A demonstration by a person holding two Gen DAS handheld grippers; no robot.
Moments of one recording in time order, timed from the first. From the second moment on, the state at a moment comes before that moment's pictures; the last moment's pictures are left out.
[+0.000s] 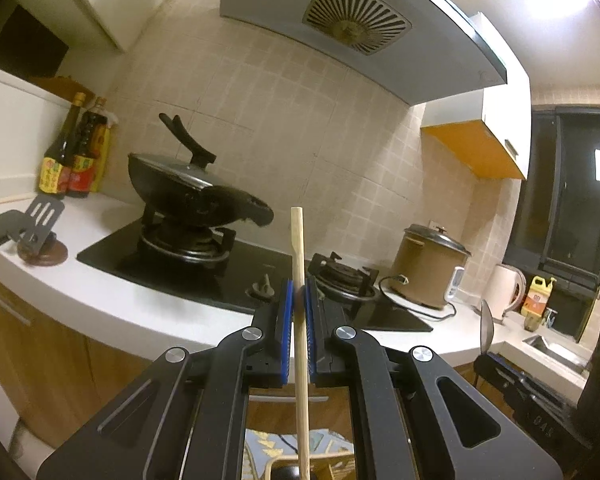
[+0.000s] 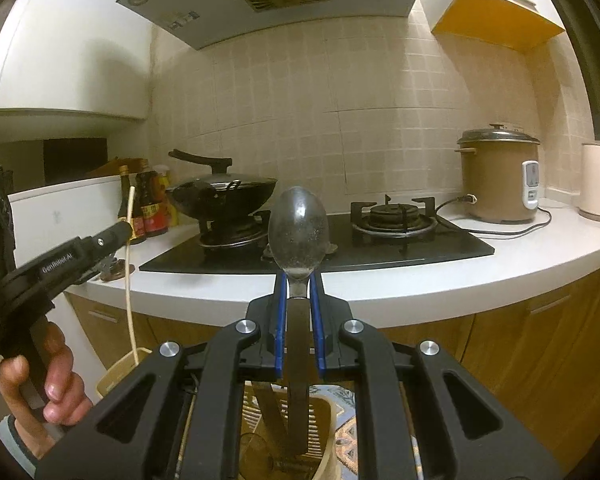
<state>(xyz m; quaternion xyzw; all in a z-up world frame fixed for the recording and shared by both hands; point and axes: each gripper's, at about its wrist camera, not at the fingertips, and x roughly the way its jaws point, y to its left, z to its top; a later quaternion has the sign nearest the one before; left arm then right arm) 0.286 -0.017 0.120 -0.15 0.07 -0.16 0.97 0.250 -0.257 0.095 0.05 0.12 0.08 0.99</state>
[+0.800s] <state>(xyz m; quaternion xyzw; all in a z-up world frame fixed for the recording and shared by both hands) 0.195 0.018 0.117 -0.09 0.11 -0.17 0.98 0.170 -0.260 0.093 0.04 0.19 0.11 0.98</state>
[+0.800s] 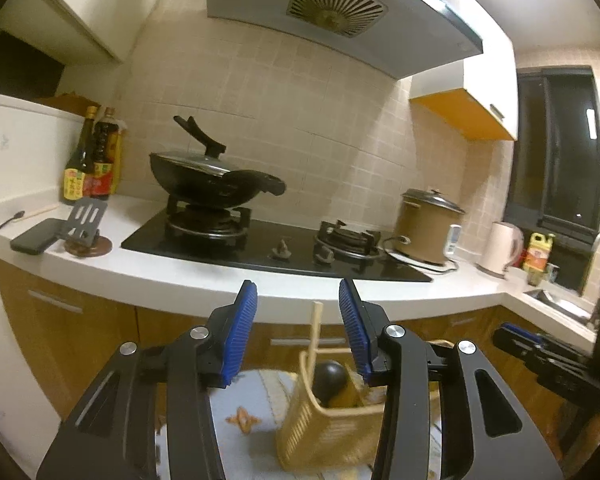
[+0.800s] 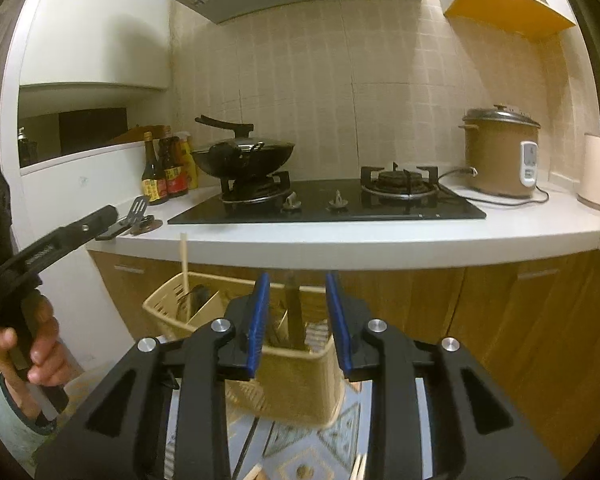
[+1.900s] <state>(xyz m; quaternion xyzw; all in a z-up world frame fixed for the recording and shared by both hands) 0.175 -0.096 -0.036 0.01 0.56 -0.31 0.77 0.115 -0.298 -0.014 0.11 0.53 0.06 0.84</state>
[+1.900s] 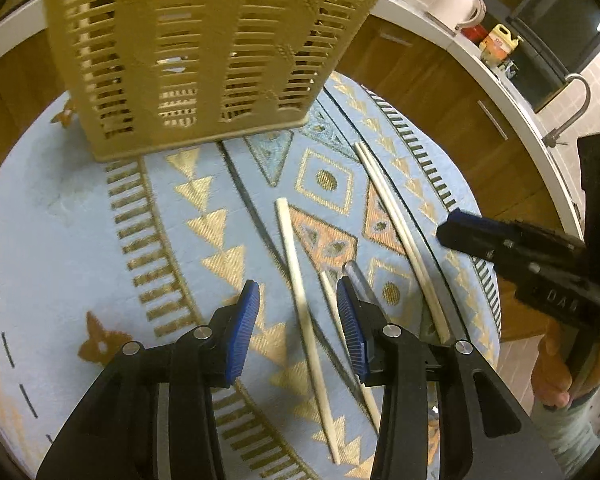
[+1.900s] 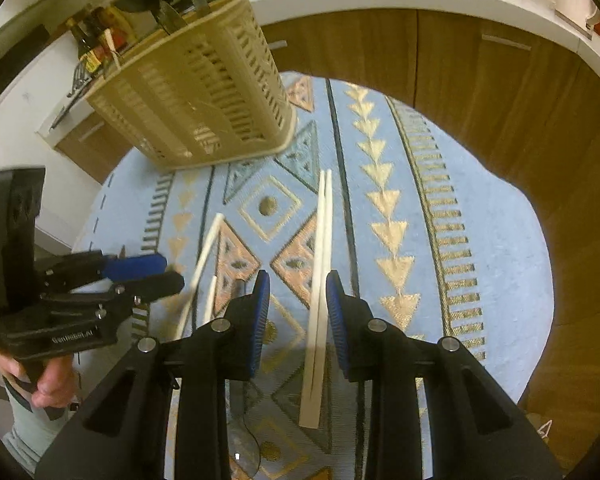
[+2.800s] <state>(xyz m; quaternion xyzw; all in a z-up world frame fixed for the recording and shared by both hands) 0.198 -0.175 -0.047 0.11 0.57 -0.24 0.78 0.171 -0.311 -0.039 0.09 0.60 0.05 0.79</state>
